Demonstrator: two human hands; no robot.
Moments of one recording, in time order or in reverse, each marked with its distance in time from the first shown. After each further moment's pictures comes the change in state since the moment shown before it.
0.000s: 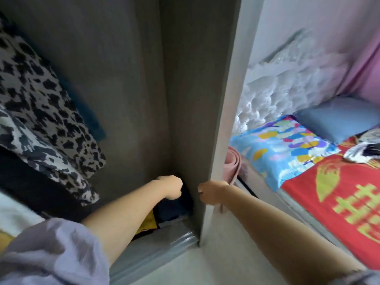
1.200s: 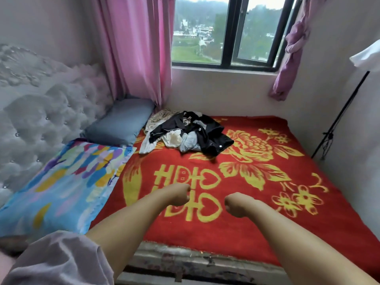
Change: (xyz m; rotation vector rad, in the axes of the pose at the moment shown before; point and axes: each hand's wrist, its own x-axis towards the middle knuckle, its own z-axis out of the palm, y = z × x) left_hand 0.100 0.776 -0.039 0.321 0.026 0.955; right_hand -0.452 0.594 0.178 0.481 -0.070 1.060
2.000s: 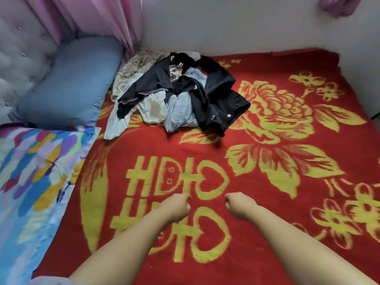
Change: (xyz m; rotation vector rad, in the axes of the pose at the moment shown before) left_hand 0.373 -0.049 0.048 -0.262 -0.244 -0.152; right_hand 0.384 0.119 0.021 0.279 -0.113 -0.011
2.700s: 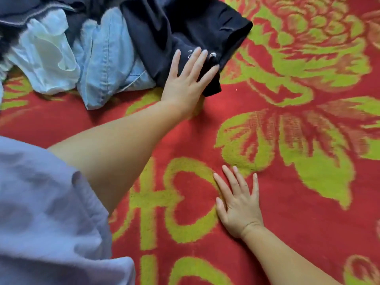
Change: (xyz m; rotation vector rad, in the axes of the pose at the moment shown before) left_hand 0.413 0.078 -0.074 0.858 0.694 0.486; right_hand 0.209 0.087 0.128 -0.064 0.653 0.013
